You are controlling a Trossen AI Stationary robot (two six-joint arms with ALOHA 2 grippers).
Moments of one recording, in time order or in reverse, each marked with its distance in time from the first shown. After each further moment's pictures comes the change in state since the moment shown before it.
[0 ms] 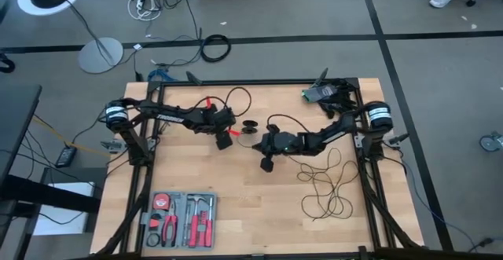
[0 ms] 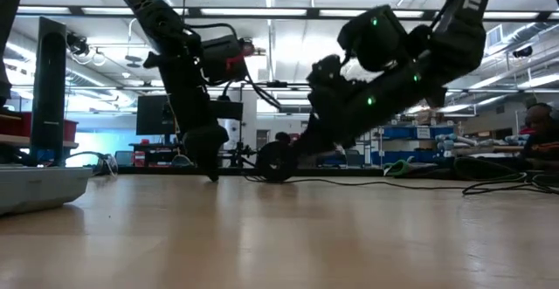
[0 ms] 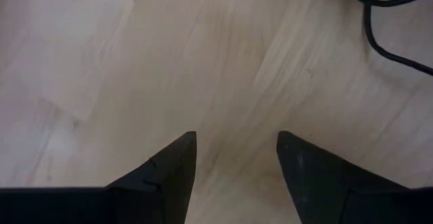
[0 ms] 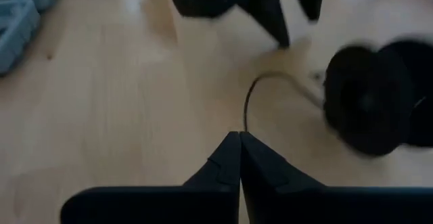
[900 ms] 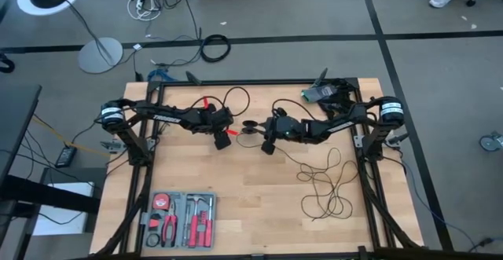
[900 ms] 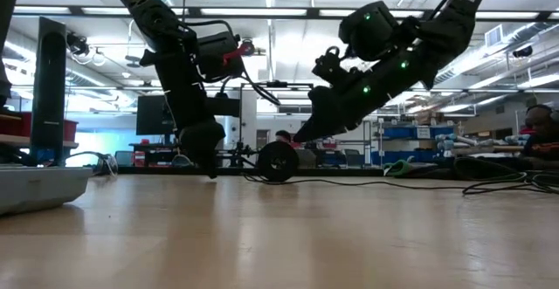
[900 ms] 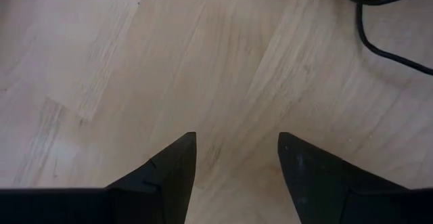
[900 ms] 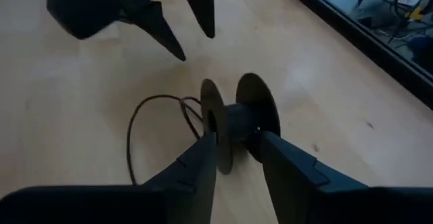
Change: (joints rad) left arm 0.000 -0.046 -0.027 0.022 0.004 0.017; right arm -0.130 -0.121 0.002 -0.150 0.086 -0.106
